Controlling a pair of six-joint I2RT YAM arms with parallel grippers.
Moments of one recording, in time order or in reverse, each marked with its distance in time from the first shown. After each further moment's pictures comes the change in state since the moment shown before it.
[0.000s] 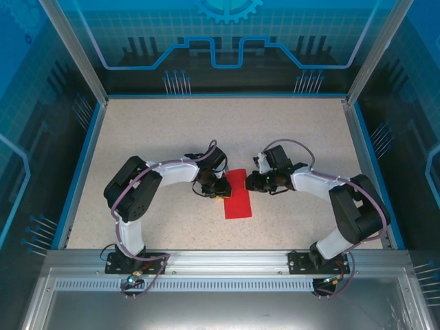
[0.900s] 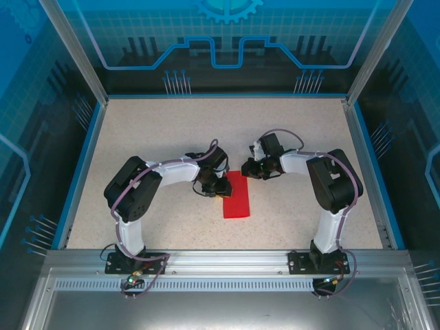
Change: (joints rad) left arm -0.006 -0.003 0.022 -0.028 -0.027 0.023; right arm -0.071 0.317 0.222 0.056 -0.021 -0.036
